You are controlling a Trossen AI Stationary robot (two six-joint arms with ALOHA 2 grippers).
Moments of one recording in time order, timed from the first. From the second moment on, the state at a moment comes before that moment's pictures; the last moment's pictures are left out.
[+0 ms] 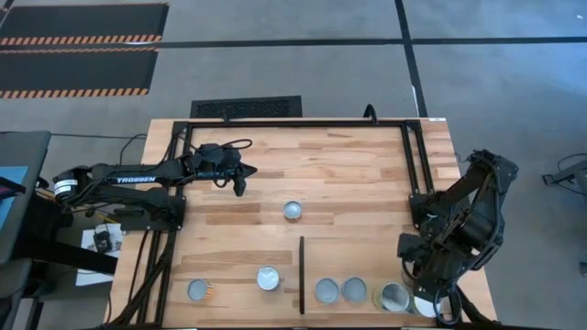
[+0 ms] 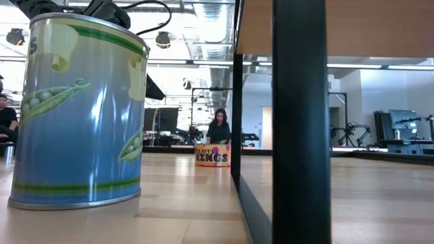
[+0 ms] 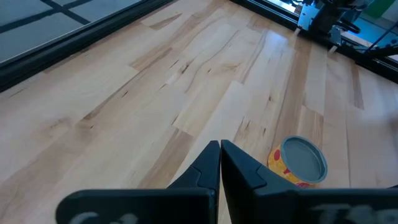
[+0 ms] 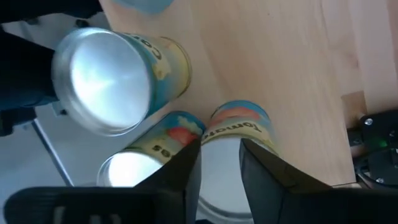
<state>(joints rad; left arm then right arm) 0.38 1.05 0.44 0.12 0.08 -0.26 0.90 1.48 1.73 -1.57 -0.03 1.27</state>
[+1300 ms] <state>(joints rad) 0.38 1.05 0.44 0.12 0.07 -0.27 0.84 1.43 1.62 -1.57 -0.13 1.19</state>
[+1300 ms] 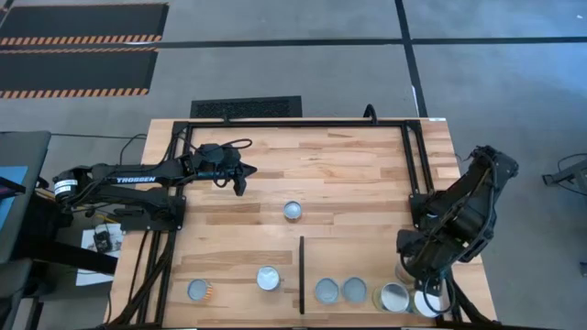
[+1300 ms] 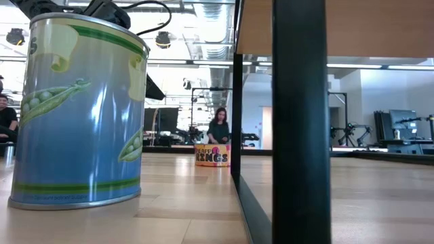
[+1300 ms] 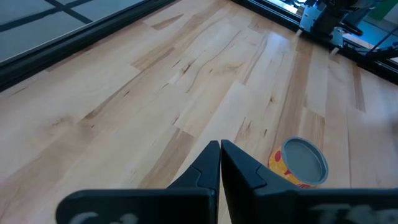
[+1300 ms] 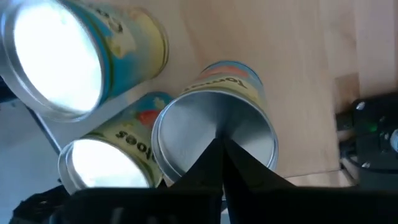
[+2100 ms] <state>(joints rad) 0.31 1.04 0.49 -0.05 0.13 -0.26 0.41 1.17 1.47 -1.19 0.15 0.62</state>
